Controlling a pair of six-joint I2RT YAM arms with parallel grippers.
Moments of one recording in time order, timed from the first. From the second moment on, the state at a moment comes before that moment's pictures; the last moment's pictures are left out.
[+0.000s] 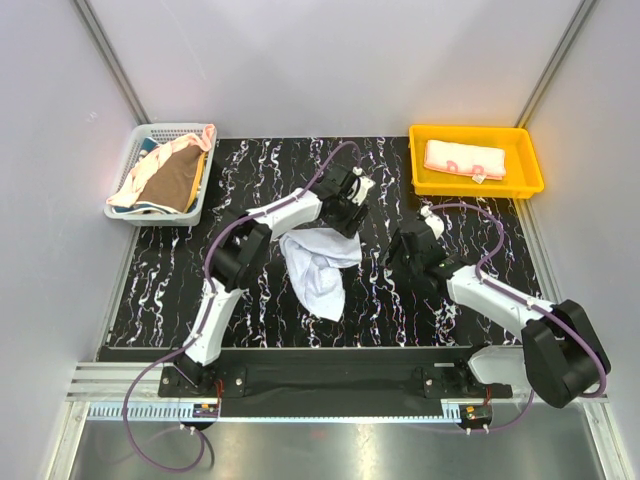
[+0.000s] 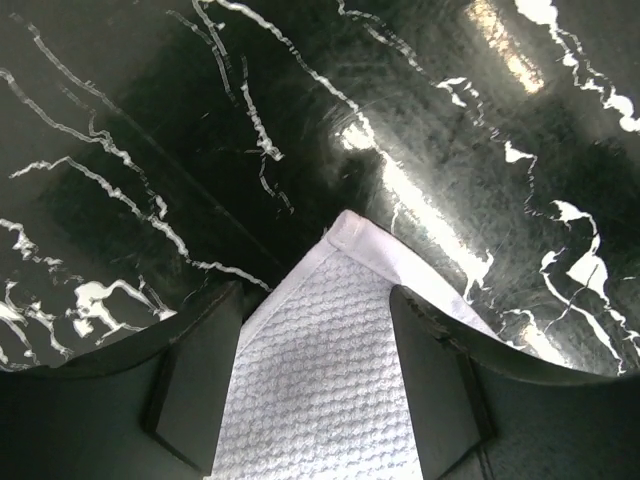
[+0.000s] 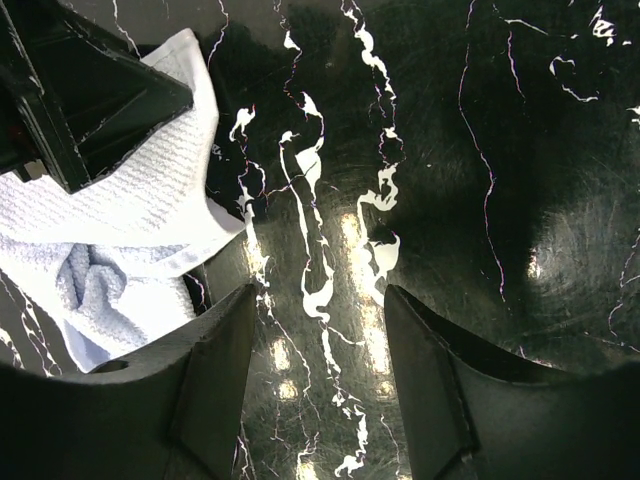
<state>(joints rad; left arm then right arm) -0.66 2.29 1.82 -0.54 0.12 0.03 0.52 1.26 0.64 -0.16 0.19 0.82</state>
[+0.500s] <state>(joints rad) -0.64 2.26 1.73 -0.37 -0.02 -0.12 0.52 1.43 0.71 -0.16 0.12 0.79</state>
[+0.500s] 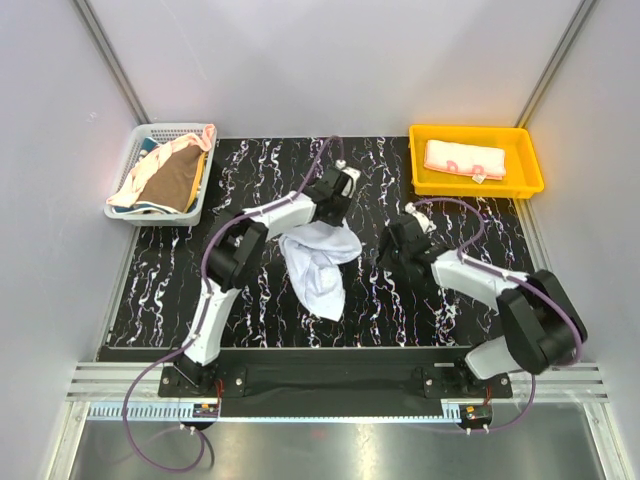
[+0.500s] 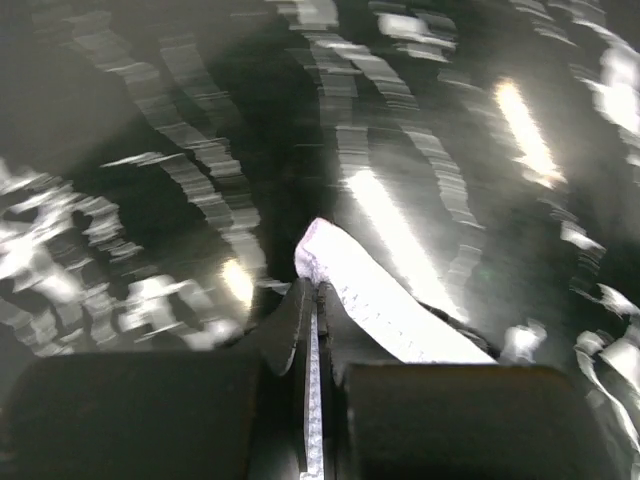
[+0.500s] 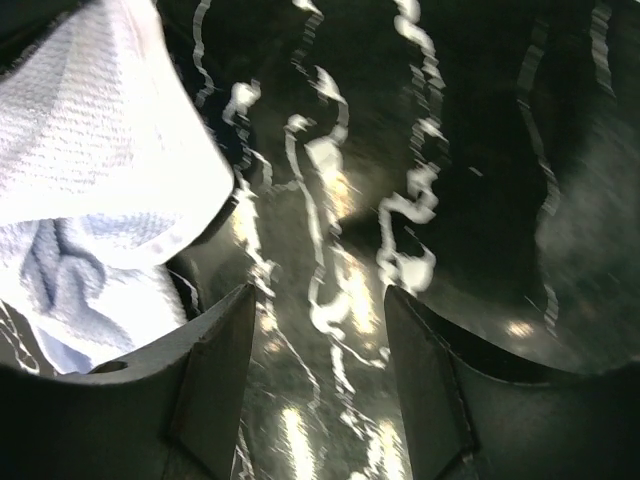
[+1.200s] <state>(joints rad) -0.43 2.19 1.62 -0.35 -0.16 -0.35 0.58 1.90 1.17 -0.09 0.01 0.87</state>
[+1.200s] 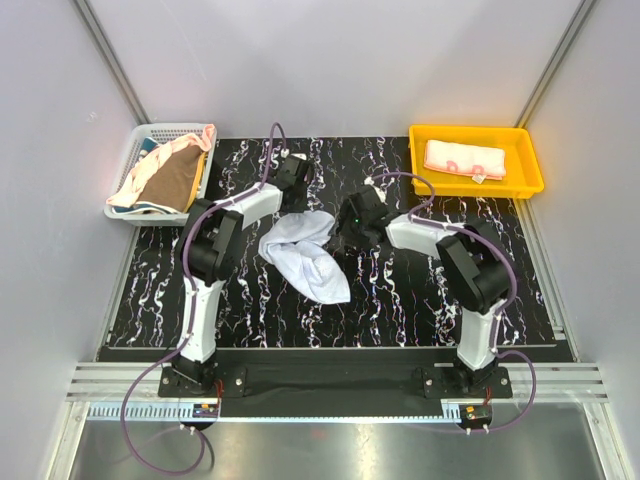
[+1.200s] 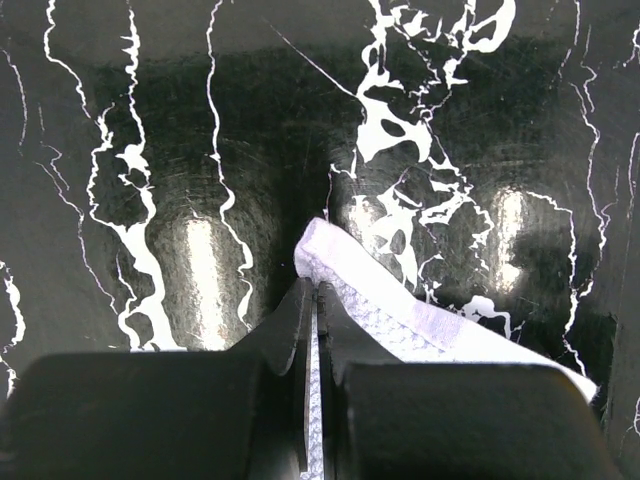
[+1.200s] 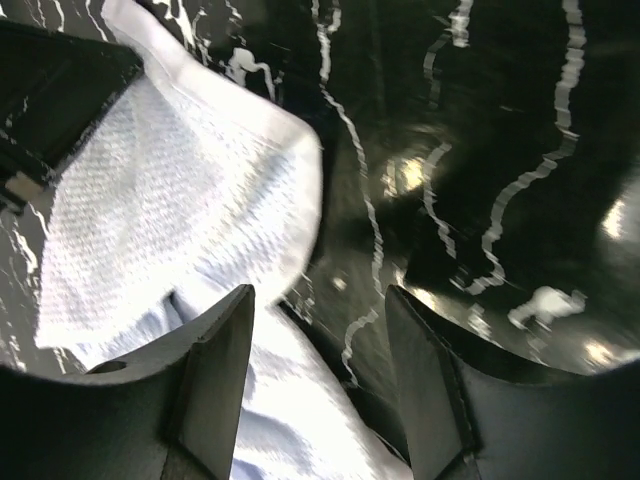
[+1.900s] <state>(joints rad) -0.40 2.19 1.61 -0.35 -0.15 -0.36 0.63 2.06 1.29 -0.05 -0.02 1.04</state>
